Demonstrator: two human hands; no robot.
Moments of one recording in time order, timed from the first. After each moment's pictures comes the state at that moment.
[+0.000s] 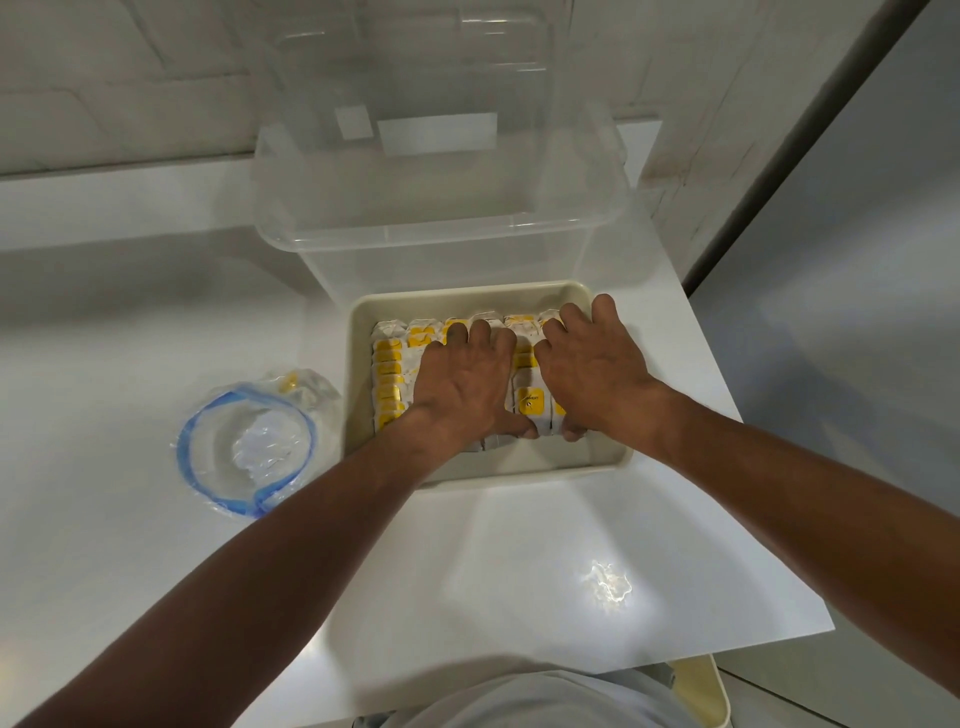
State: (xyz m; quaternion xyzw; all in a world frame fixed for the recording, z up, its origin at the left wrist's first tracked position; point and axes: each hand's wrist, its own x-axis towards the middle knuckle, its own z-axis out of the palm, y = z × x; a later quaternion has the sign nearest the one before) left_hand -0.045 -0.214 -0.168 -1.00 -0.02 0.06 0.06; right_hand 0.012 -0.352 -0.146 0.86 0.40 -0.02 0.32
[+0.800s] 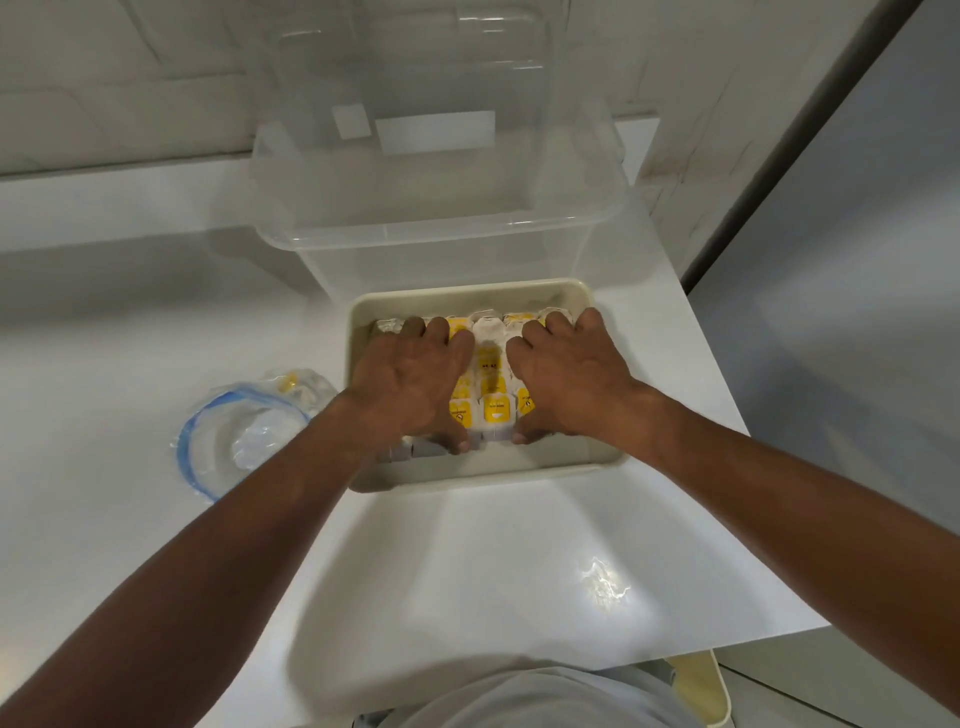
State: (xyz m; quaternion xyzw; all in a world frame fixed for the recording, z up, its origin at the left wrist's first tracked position) left_hand -0.062 -0.167 -0.143 -0.99 0.03 0.11 0.10; right_hand 0.000 -0.339 -0.142 0.90 0.40 -0.06 0.15
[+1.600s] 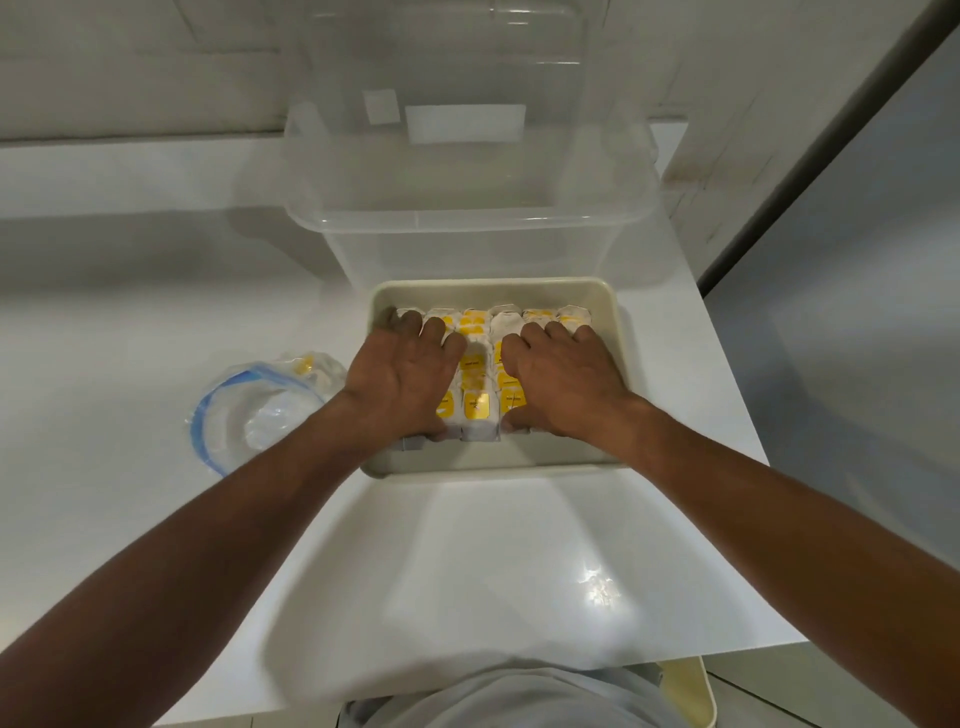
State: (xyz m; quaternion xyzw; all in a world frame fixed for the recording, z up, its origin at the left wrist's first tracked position) left_hand -0.081 -0.150 -0.147 -0.97 0.05 0.08 0.22; right_hand -0.008 -0.320 -0.153 0.91 0.39 -0.09 0.07
